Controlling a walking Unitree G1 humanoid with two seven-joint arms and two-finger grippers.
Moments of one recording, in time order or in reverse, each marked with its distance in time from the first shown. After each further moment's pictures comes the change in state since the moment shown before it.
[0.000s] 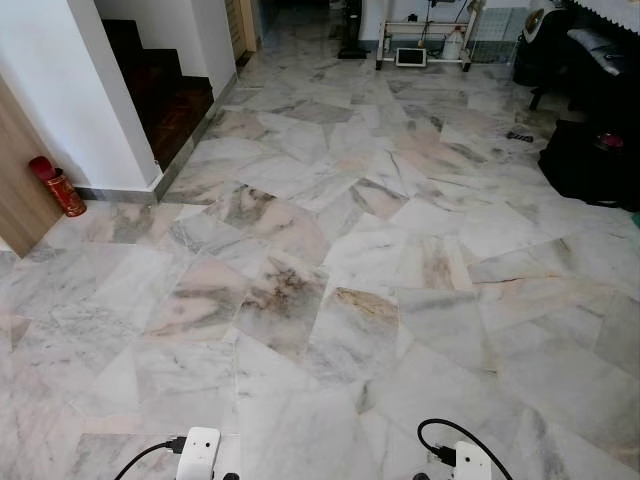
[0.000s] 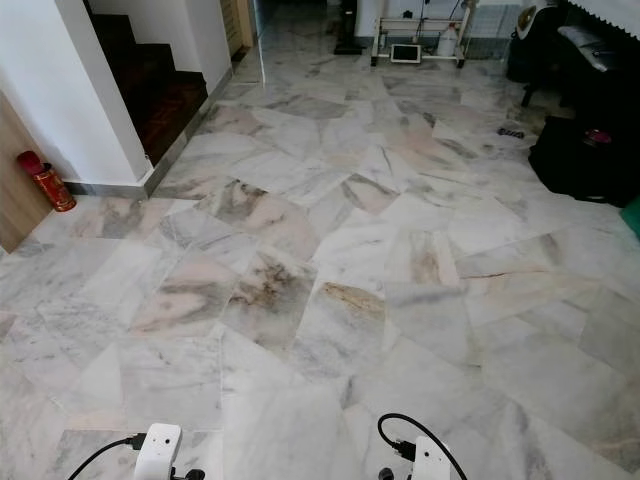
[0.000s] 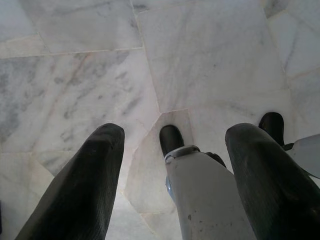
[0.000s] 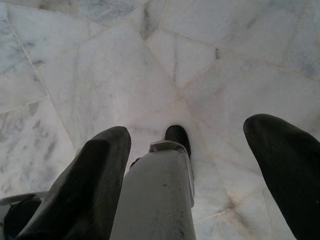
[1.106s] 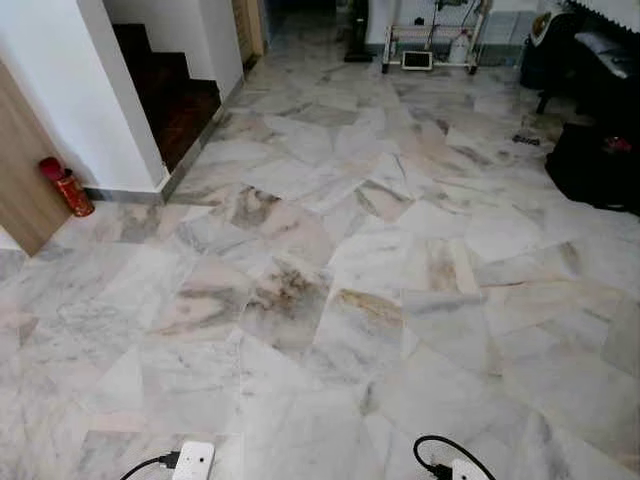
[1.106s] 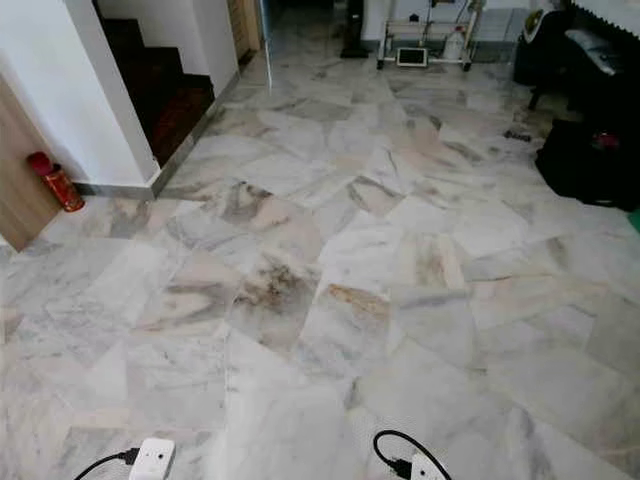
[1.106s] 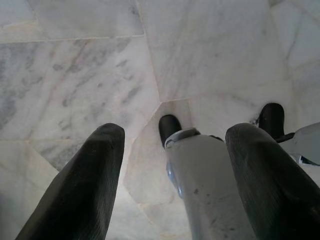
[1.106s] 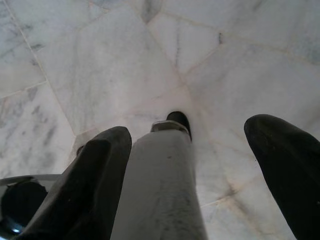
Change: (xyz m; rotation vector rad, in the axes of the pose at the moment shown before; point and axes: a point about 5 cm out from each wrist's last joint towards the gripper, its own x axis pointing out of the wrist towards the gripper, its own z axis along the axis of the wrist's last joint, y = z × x) left arm -0.005 0.004 -0.018 -0.002 0.024 -0.014; right arm -0.004 -0.001 -0.020 -0.005 0.044 -0.012
